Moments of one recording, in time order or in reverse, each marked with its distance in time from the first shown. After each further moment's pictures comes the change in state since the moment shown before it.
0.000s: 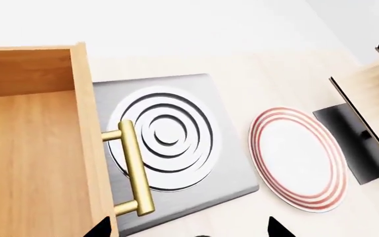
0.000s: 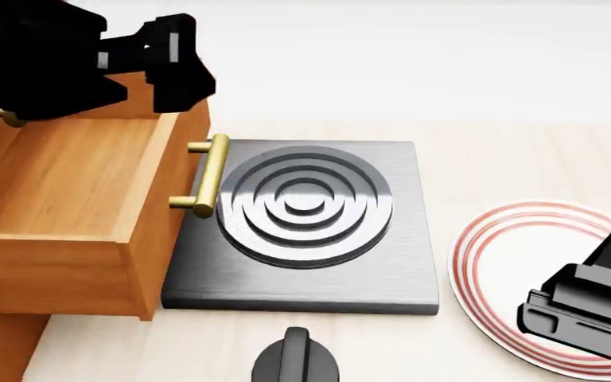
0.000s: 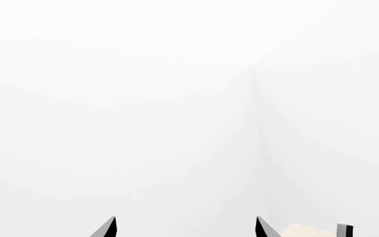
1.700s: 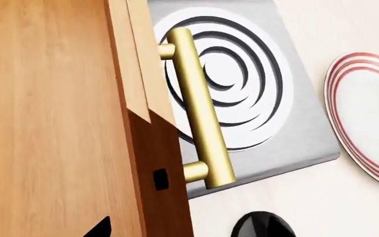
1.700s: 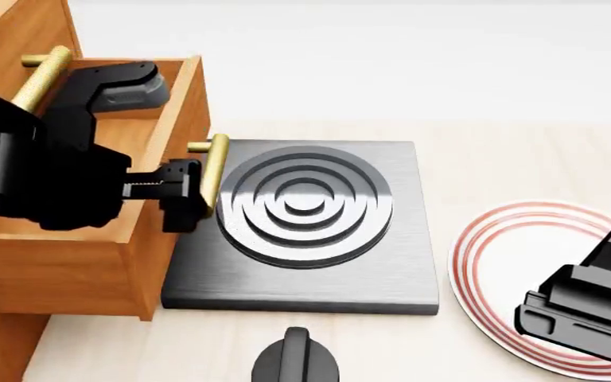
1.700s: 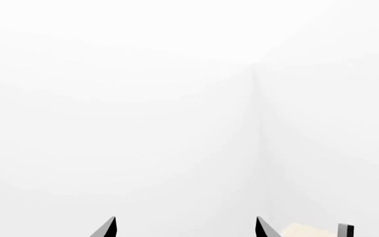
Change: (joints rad) left arm 0.209 0.030 0.250 -0.140 0.219 0.199 0.334; right arm -0.005 -0.007 0.017 -0.009 0.010 0.020 -0.008
